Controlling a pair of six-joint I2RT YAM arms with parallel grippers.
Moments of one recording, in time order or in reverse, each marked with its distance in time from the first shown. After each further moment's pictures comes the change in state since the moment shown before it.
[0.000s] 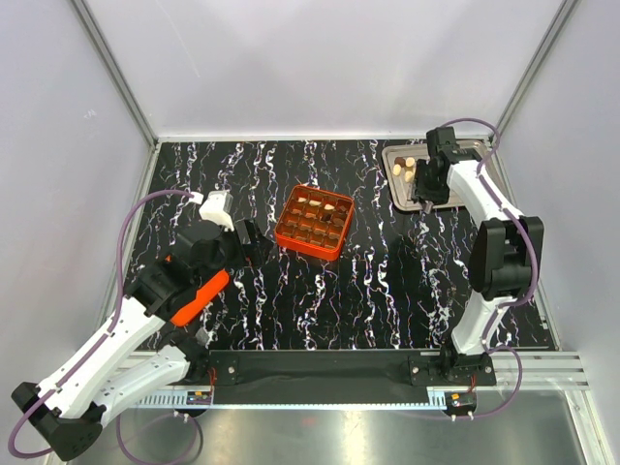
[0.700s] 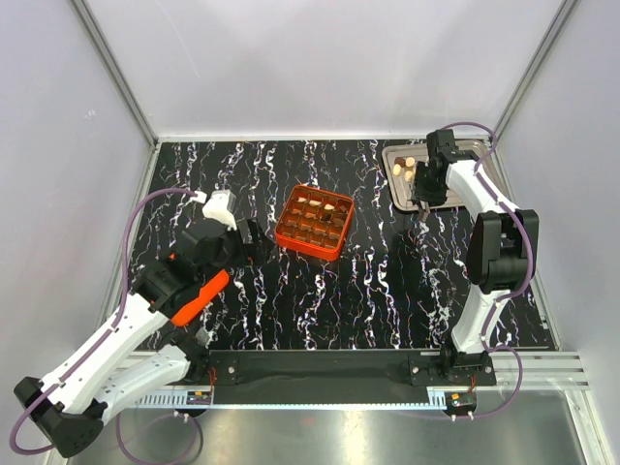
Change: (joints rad) left arm 0.000 0.029 0.000 0.000 -0.007 0.000; right arm -0.020 0.062 0.000 0.043 -0.050 -0.011
